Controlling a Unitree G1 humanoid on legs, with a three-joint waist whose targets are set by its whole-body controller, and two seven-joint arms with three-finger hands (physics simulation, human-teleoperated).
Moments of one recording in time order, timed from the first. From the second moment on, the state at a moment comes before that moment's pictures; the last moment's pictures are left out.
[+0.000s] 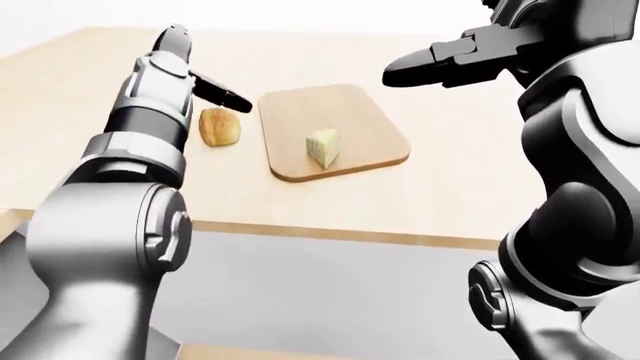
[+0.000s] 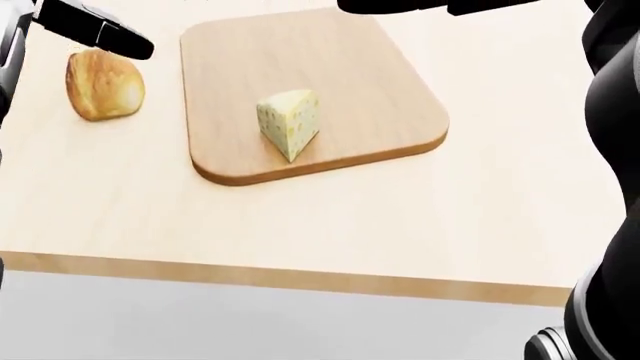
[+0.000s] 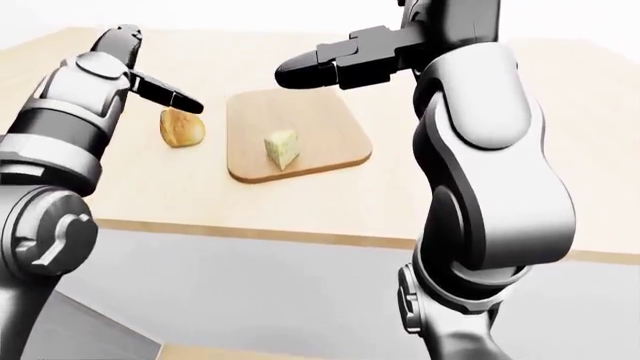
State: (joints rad) left arm -1.57 0.42 0.11 1.37 0.48 0.41 -0.04; right arm -1.06 -0.27 -0.10 -0.60 0.04 1.13 -0.01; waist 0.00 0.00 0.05
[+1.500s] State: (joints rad) left arm -1.51 0.42 0.06 1.37 0.77 0.38 -0.47; right arm -1.05 -0.25 -0.10 -0.60 0.01 1.12 0.01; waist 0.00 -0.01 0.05
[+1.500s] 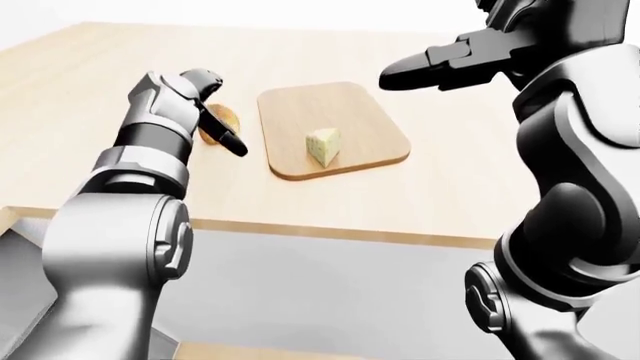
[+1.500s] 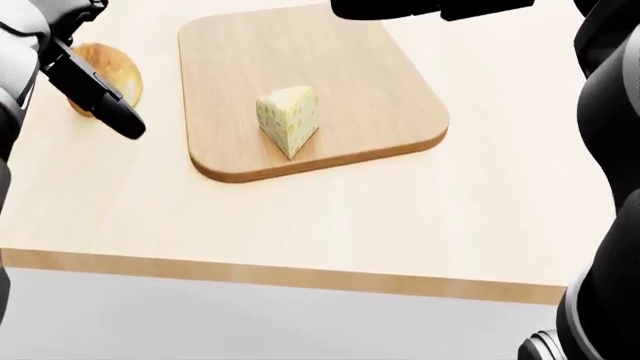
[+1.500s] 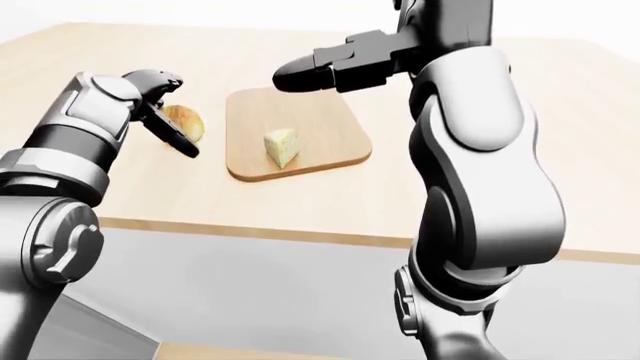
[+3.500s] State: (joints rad) left arm -1.41 0.37 0.06 1.36 0.84 0.31 -0.18; right arm -1.06 -0.25 -0.09 -0.61 0.00 1.14 0.02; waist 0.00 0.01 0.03
